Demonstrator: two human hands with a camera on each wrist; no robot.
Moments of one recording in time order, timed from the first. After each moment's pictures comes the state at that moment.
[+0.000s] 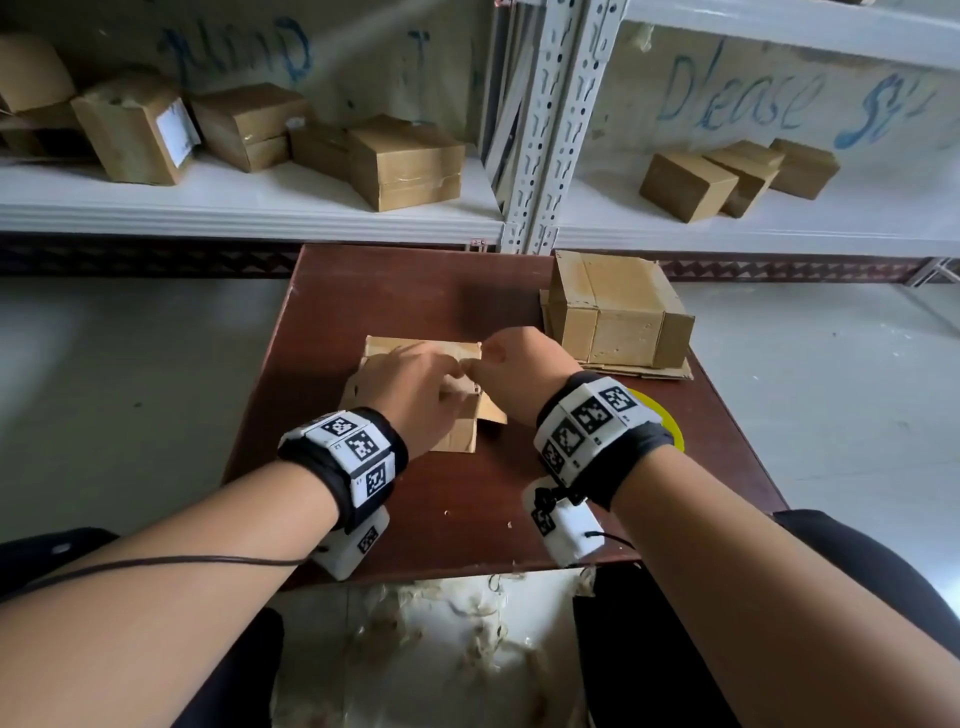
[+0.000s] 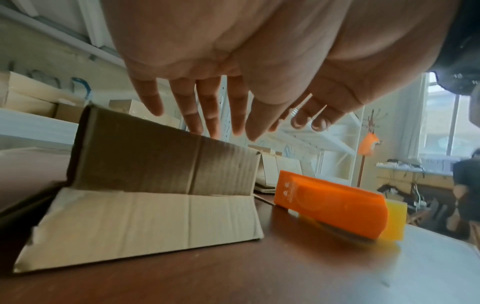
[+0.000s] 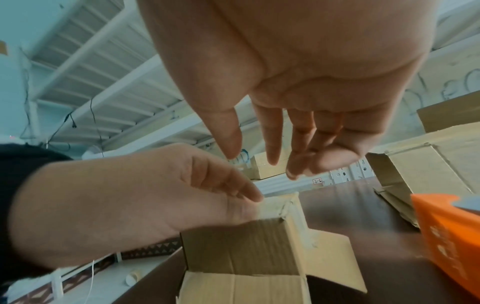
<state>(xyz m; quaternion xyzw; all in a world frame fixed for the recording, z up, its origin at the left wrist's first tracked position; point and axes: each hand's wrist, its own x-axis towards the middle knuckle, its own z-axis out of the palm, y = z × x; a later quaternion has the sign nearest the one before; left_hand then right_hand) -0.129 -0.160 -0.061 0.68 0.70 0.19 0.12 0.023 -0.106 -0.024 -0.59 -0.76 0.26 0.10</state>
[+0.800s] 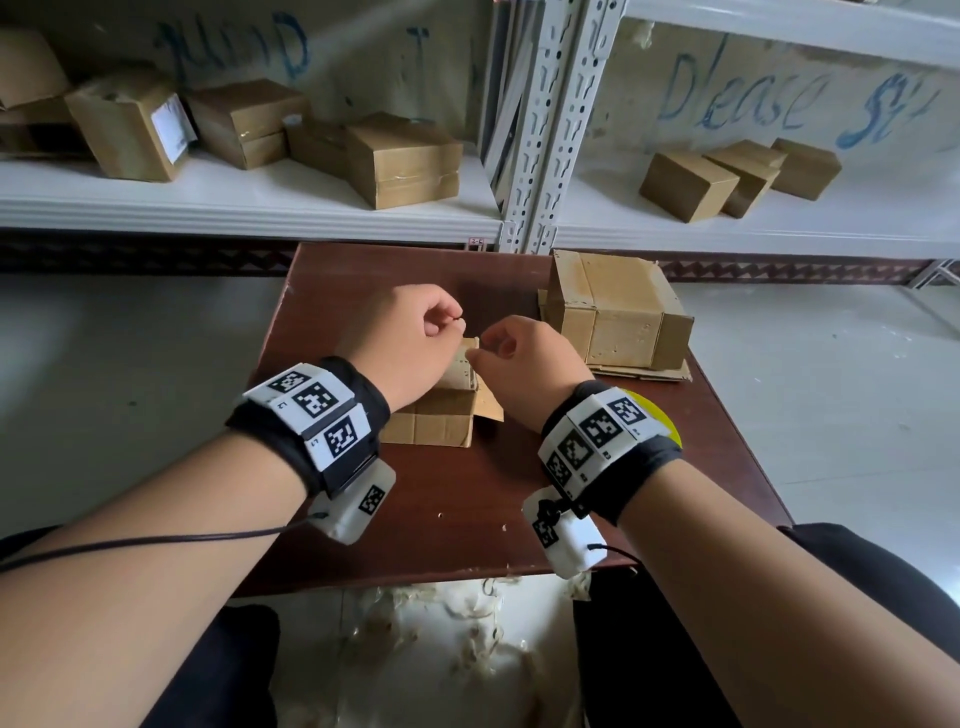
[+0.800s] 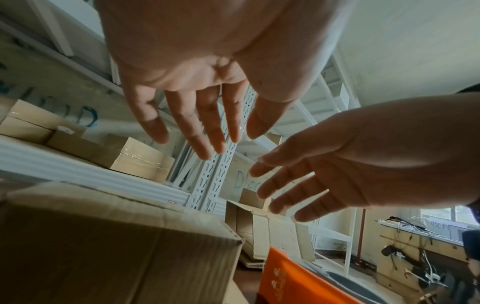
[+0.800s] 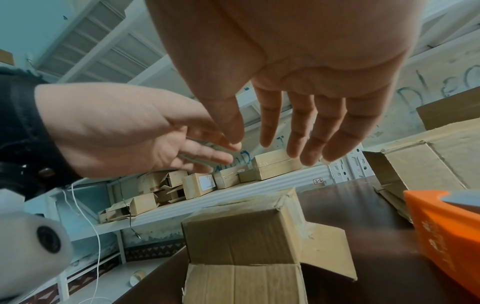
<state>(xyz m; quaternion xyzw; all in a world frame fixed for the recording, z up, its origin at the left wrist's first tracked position) -0.133 -0.145 -0.014 0.63 0.65 0.39 0.15 0.032 -0.123 -0.008 -0.58 -0.75 0.25 0.20</state>
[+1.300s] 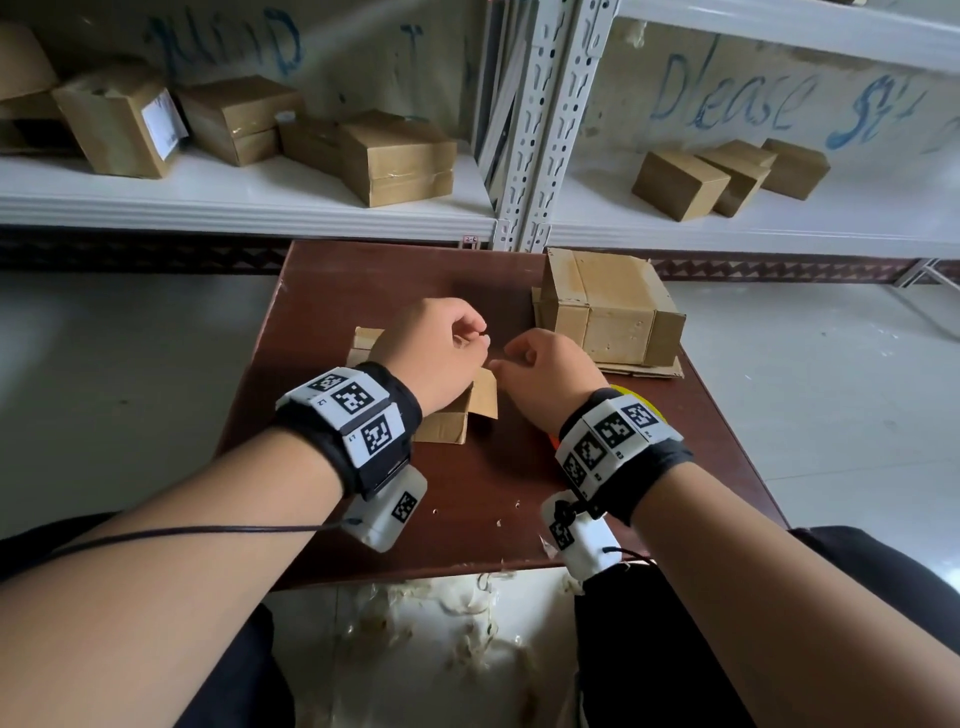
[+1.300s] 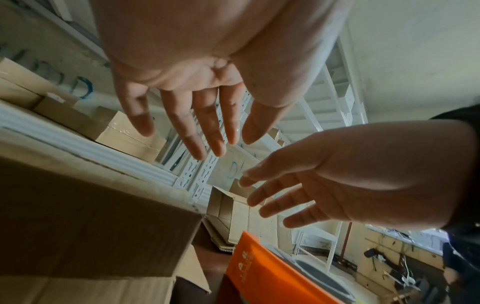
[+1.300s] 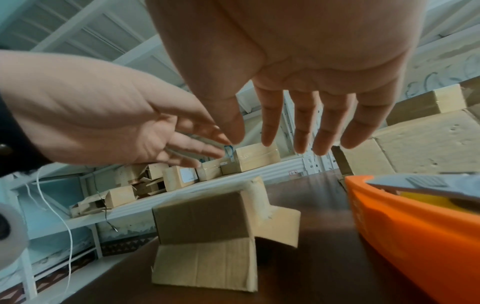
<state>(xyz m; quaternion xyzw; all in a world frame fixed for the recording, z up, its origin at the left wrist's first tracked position) -0.106 -0.140 -0.023 0.64 0.65 0.37 0.19 0.053 -0.118 -0.024 -0.63 -0.72 0.25 0.15</state>
